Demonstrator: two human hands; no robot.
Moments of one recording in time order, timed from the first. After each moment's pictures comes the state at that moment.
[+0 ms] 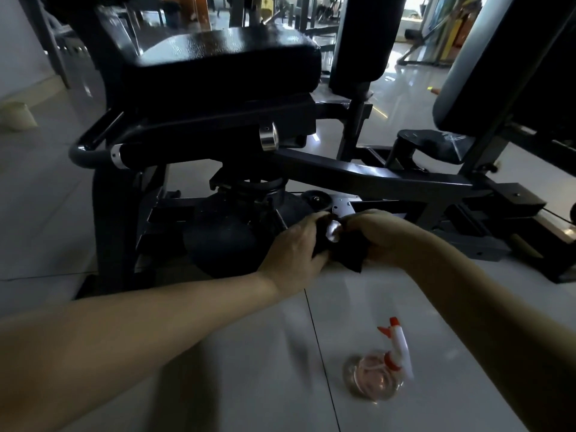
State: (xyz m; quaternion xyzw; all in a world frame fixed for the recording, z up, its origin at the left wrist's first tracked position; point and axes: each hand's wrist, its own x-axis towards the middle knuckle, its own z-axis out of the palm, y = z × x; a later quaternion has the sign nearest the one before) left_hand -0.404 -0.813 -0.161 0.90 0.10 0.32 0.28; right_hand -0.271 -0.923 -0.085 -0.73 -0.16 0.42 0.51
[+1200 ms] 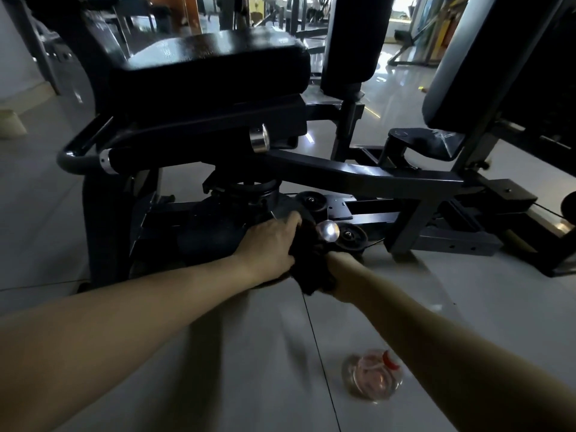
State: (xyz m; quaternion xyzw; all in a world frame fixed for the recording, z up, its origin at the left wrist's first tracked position) left_hand -0.410 -0.776 -0.151 0.97 0.17 0.14 0.11; right_hand -0.290 -0.896 -0.184 -0.71 -0.05 0.45 0.55
